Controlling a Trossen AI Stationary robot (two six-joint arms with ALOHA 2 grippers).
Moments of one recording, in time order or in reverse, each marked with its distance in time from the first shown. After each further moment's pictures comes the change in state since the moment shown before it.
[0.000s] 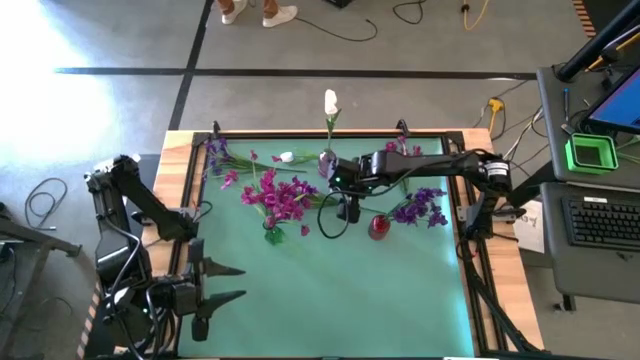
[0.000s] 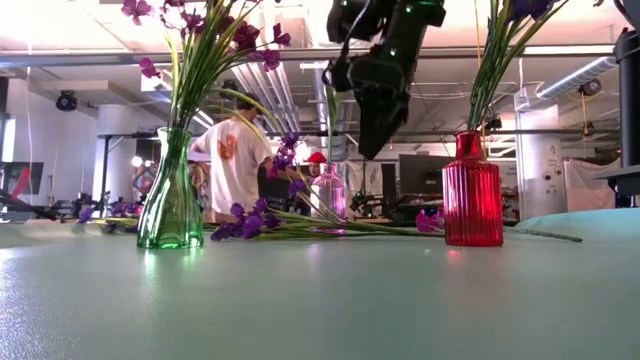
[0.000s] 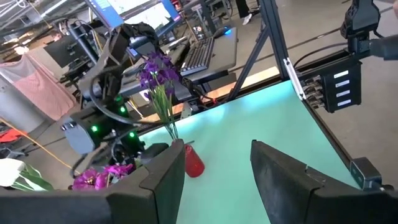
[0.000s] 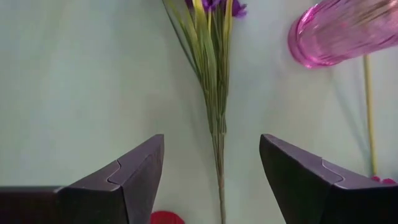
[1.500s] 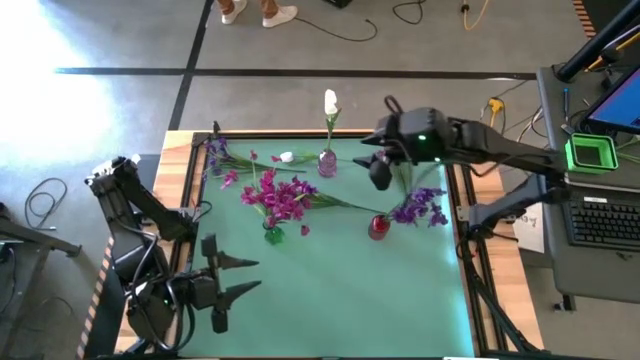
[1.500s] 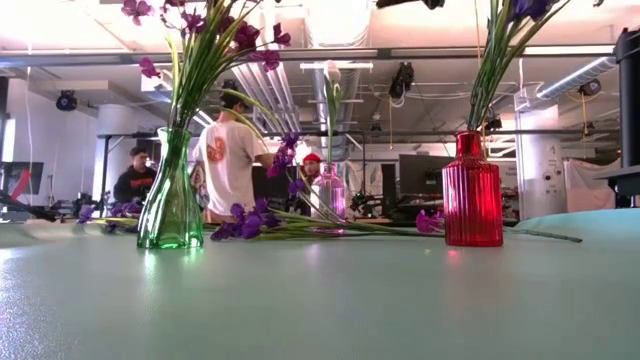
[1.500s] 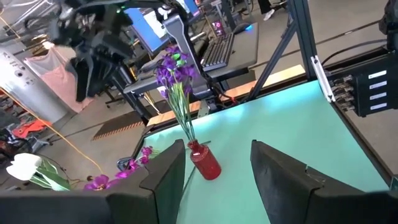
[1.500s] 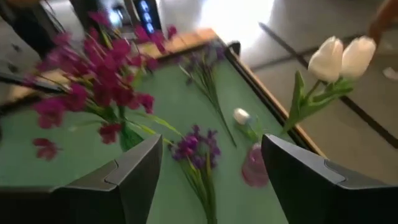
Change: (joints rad) left arm 0.101 0.019 -0.030 0.122 0.003 0.087; right arm -0.001 -0.450 0.111 0.120 0.076 0.062
